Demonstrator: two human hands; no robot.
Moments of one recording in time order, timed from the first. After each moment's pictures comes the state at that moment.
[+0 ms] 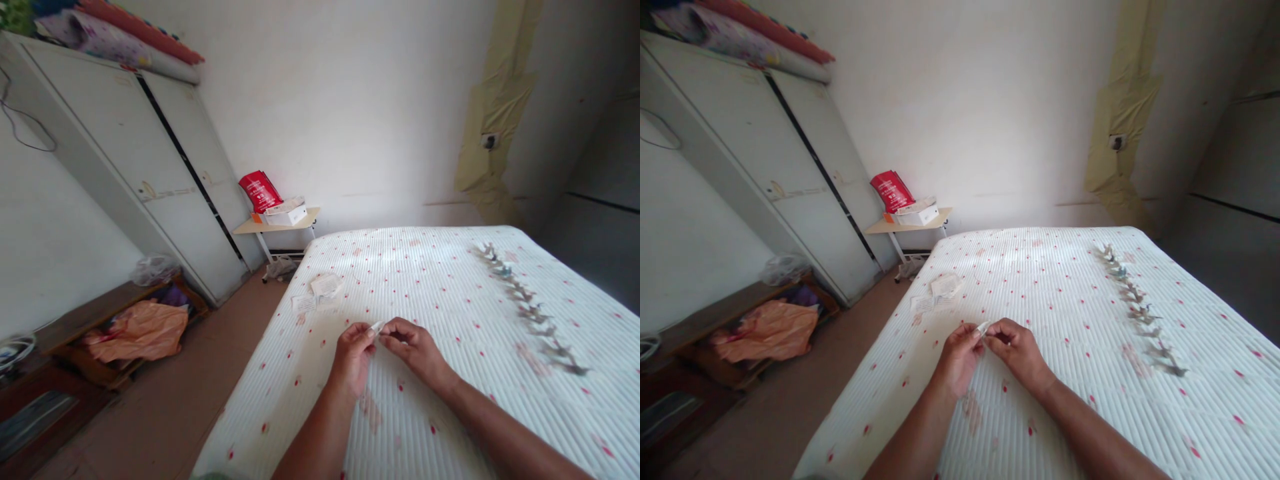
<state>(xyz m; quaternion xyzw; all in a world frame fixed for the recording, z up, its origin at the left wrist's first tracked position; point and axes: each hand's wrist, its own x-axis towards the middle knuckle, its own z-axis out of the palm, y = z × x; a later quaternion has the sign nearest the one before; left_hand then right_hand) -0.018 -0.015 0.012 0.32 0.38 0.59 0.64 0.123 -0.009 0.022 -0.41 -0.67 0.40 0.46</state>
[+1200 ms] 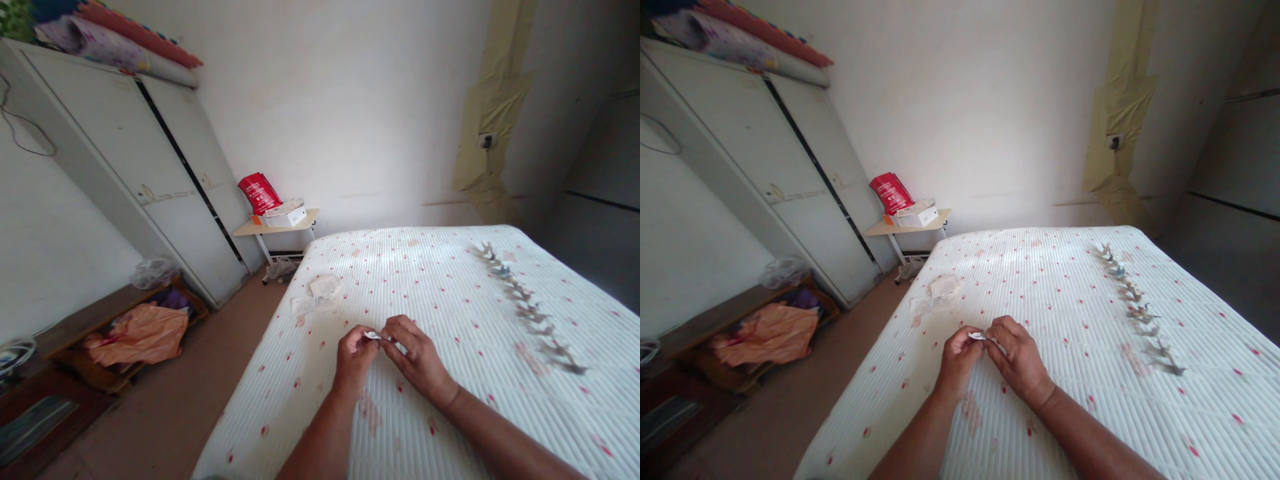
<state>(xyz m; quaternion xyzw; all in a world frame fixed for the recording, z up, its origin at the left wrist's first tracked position) -0.017 -0.022 0.018 0.51 0.45 0.55 0.48 0.123 -0.017 0.023 -0.37 -0.79 0.14 0.47</state>
